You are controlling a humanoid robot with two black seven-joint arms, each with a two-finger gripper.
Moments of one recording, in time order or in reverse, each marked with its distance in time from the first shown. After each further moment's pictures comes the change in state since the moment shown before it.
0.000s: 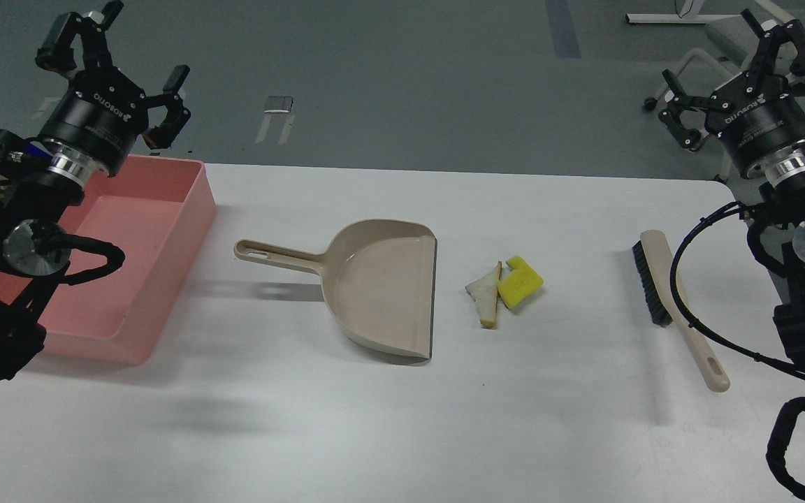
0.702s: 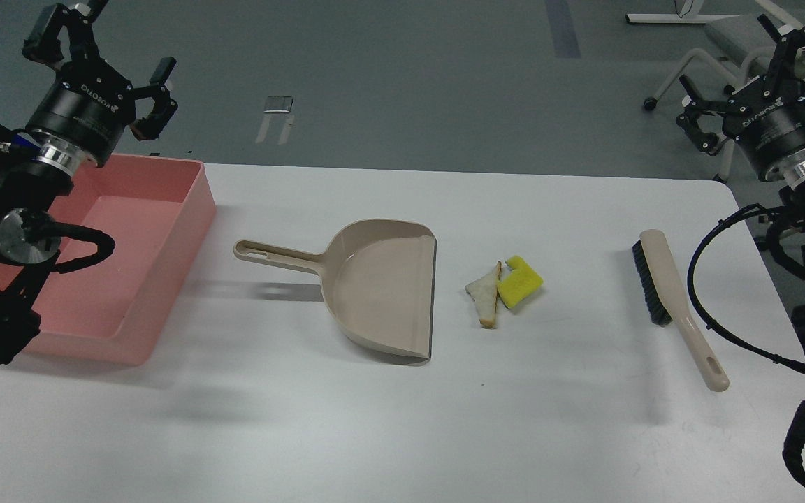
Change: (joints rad) left arm -0.060 -0.004 0.004 0.109 0.003 -0.057 -0.006; right arm 0.006 -0.049 0.002 -0.032 0.002 0.000 -0.010
